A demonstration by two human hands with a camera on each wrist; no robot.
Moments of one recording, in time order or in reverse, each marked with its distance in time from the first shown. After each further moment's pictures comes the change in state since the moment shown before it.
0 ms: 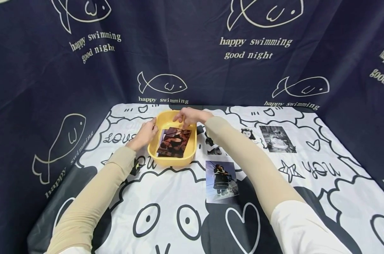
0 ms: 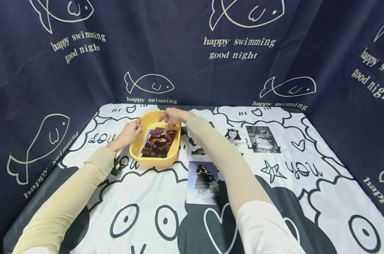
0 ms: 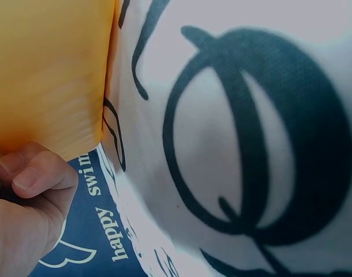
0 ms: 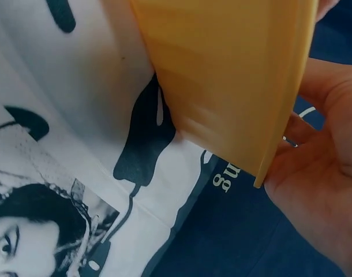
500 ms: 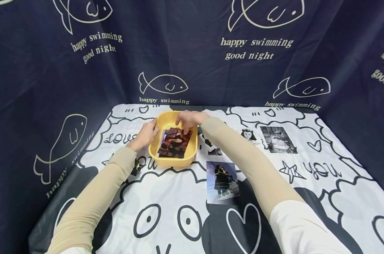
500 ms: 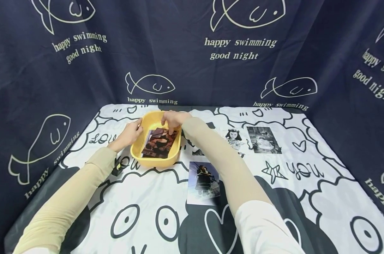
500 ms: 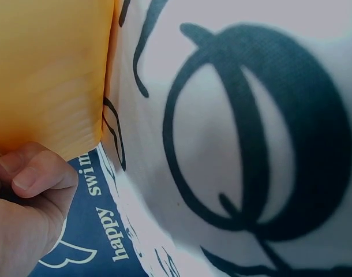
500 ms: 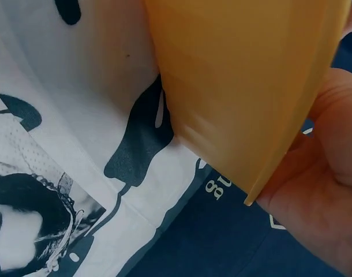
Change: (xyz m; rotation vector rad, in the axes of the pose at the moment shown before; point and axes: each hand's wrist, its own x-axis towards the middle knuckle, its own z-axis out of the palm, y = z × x) left_hand -0.001 0.002 -0.002 0.013 0.000 -0.001; right_hand 0.004 -0.010 0.006 -0.182 -0.065 0.112
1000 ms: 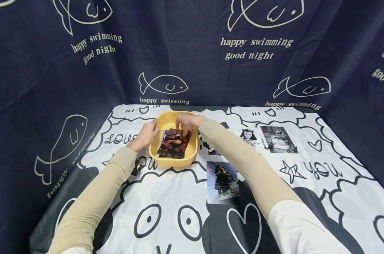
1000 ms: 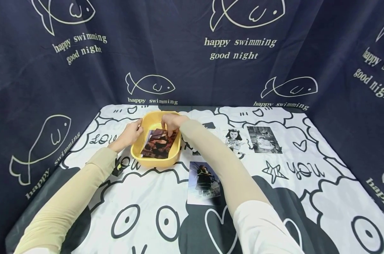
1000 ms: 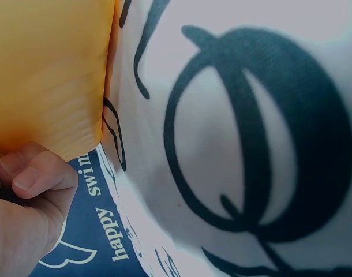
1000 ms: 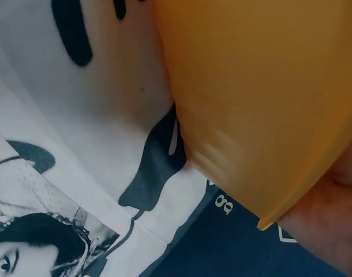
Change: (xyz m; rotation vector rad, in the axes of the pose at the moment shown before) left_hand 0.001 -0.001 0.001 0.012 0.009 0.001; right_hand 0.006 -0.006 0.011 -0.063 0.008 0.004
